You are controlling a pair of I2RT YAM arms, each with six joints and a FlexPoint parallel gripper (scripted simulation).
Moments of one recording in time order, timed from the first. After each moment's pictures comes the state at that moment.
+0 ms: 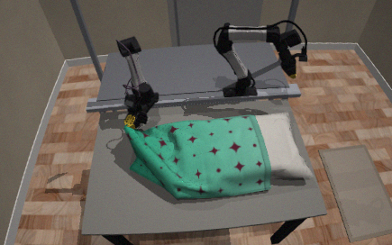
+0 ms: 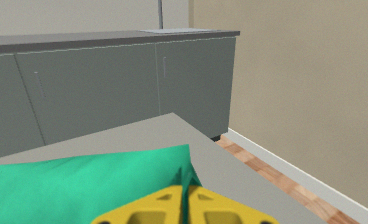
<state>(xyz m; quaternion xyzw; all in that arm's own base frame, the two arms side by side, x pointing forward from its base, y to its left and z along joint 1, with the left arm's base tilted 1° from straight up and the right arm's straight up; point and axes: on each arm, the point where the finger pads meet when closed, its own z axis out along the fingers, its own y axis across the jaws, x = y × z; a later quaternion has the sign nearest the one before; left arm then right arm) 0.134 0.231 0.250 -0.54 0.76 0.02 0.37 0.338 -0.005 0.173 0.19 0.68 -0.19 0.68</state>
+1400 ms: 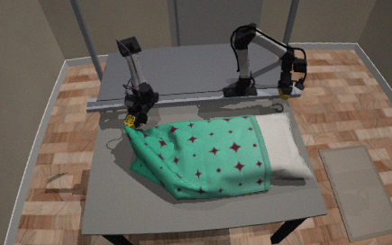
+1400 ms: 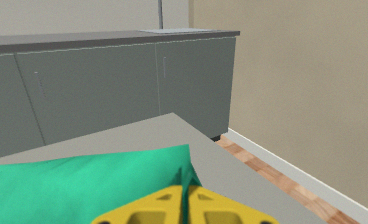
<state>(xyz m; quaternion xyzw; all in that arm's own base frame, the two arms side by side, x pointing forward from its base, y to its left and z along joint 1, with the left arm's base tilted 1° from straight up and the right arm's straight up) 0.171 0.196 0.124 -0.61 0.71 -0.27 0.22 0.338 -0.005 0.173 0.19 0.68 -0.19 0.68</state>
